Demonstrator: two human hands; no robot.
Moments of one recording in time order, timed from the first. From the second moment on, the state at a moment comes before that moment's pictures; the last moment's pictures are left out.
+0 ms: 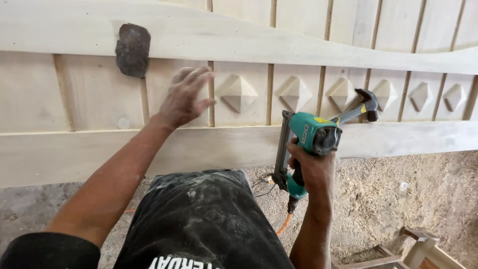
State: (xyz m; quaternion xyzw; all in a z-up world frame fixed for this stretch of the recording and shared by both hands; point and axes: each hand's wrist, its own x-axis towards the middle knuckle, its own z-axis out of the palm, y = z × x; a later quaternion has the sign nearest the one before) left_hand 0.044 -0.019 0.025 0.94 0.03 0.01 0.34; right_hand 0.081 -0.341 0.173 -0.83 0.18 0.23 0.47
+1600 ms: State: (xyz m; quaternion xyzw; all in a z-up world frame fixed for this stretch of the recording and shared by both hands) left_hand 0.125 -0.044 0.018 0.93 -0.16 -0.18 0.29; right_hand 0.129 -0.262 0.144 -0.82 0.10 0.35 0.45
